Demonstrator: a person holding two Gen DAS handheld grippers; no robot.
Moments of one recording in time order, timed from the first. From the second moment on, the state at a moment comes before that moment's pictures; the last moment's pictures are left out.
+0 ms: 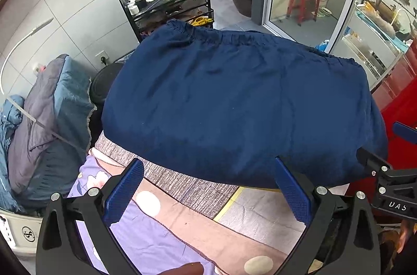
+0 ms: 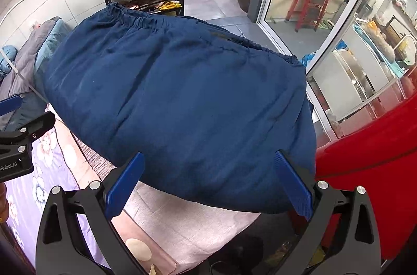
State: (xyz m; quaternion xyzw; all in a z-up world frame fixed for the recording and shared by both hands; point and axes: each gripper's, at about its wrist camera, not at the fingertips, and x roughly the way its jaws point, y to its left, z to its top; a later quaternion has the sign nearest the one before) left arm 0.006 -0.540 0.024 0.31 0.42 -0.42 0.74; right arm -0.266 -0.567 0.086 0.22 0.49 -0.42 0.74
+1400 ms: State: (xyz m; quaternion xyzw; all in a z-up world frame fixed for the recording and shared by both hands) left arm -0.001 -0.541 0.027 0.31 0.41 -0.43 0.74; right arm -0.269 -0.564 0.083 0.22 0.49 -0.42 0.74
